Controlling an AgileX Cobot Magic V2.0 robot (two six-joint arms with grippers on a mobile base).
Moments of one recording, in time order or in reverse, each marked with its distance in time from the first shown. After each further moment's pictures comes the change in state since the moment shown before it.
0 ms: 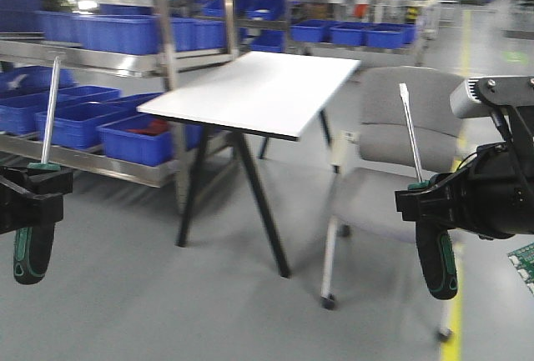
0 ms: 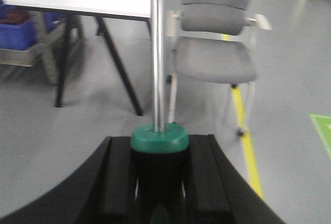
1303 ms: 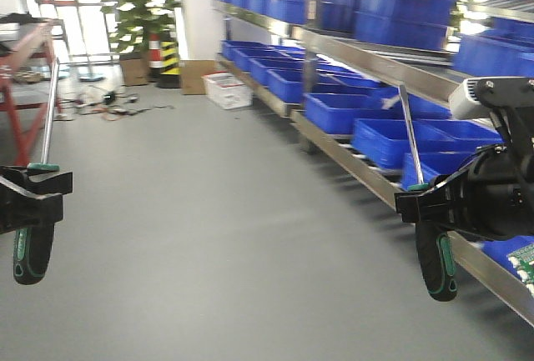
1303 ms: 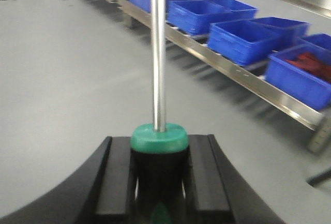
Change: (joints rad) left arm 0.000 0.000 0.000 0.000 0.001 0.000; right arm 0.000 0.000 0.000 -0.001 0.008 0.000
